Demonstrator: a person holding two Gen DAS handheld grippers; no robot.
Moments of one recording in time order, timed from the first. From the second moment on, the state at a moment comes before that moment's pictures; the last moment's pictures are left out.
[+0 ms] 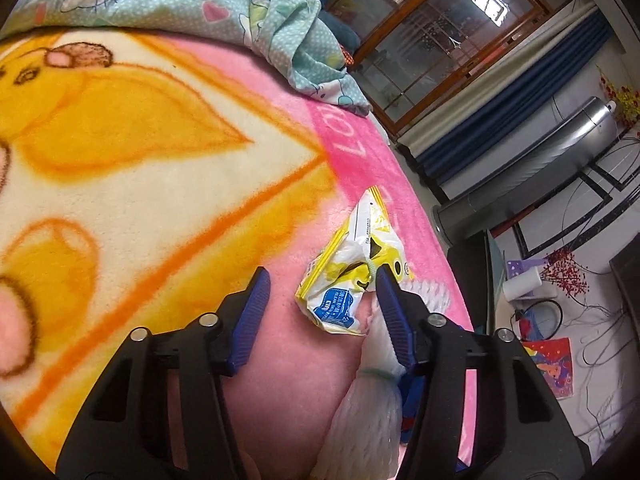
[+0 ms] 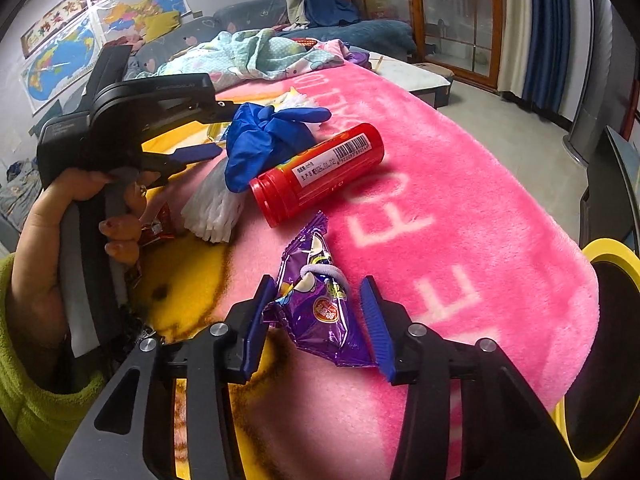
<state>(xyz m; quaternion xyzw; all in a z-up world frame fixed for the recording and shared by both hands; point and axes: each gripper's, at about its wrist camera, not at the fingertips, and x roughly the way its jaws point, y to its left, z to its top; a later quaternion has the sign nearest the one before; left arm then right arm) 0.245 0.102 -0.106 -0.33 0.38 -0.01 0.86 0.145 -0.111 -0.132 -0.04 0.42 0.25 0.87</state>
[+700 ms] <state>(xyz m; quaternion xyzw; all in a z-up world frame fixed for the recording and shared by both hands) 0.216 0.100 -0.079 -0.31 0.35 -0.03 0.88 0.127 -0.102 -0.116 -0.06 0.40 0.28 0.87</state>
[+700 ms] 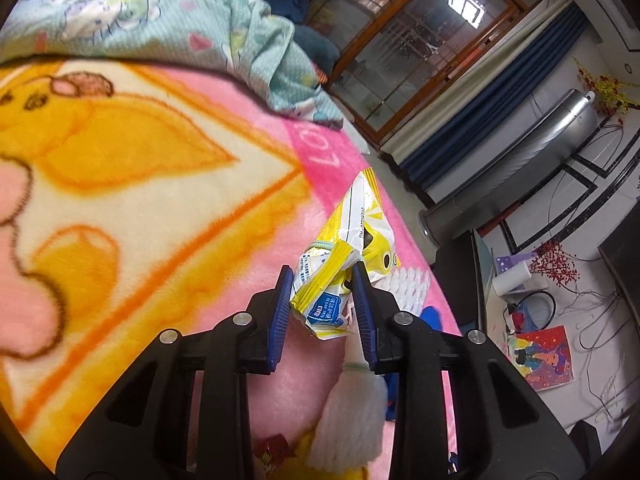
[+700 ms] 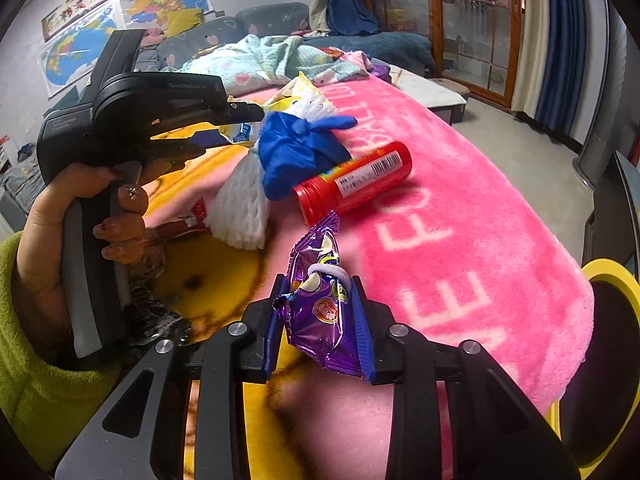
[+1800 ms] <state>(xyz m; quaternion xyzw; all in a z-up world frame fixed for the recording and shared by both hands) 0.173 0.024 -0.003 -0.22 0.29 -0.11 0.92 0.132 -0.201 -0.035 0.04 0.31 0.21 0.93</state>
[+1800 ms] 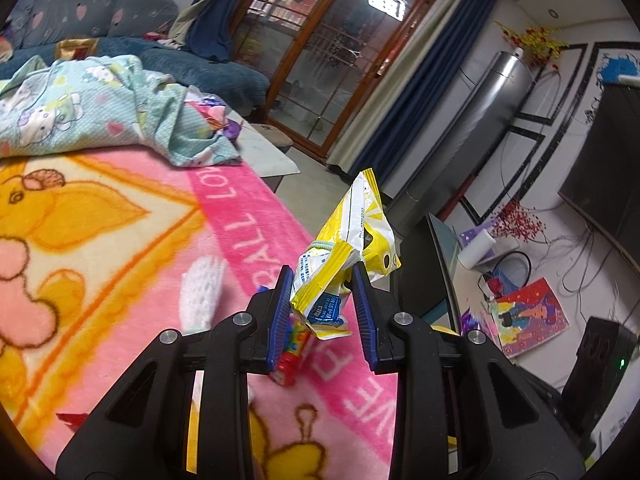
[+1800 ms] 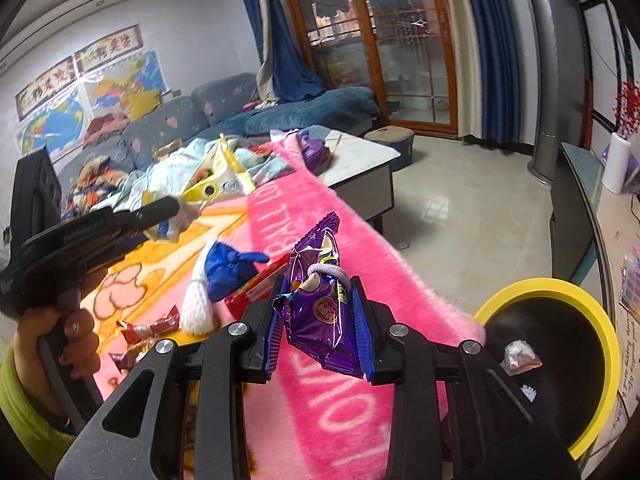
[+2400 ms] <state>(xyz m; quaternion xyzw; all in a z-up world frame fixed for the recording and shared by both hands) 0.170 -0.017 -0.008 -0.17 0.30 -0.16 0.92 0.140 -0.258 -0.031 0.08 0.30 0.15 0.94</state>
